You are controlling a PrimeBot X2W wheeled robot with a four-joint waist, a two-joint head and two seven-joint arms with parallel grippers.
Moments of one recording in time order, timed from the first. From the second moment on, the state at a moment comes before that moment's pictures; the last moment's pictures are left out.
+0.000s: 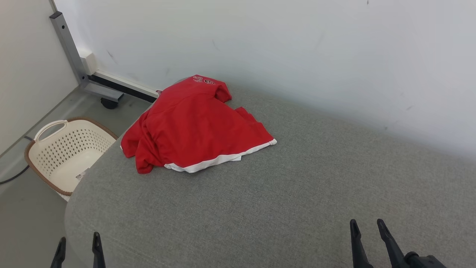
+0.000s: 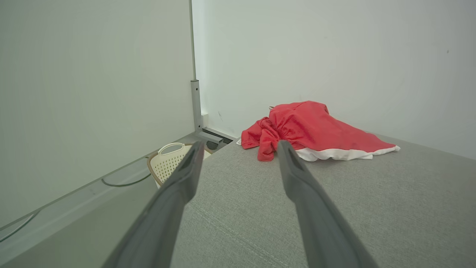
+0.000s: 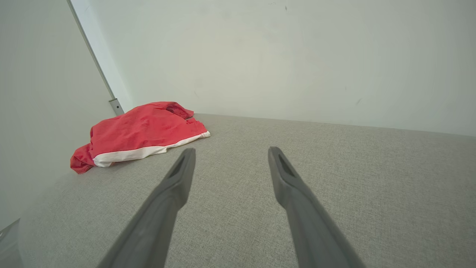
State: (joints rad) left arm 0.14 0.05 0.18 0.05 -0.11 -0.13 -0.26; right arm 0.10 -0.05 0.02 0.17 0.22 0.13 -0.26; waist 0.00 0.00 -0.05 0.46
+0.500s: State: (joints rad) left arm 0.08 0.05 0.20 0.07 -0.13 -0.11 -0.26; right arm 0.08 -0.05 0.04 0.16 0.20 0.13 -0.26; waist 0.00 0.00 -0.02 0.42
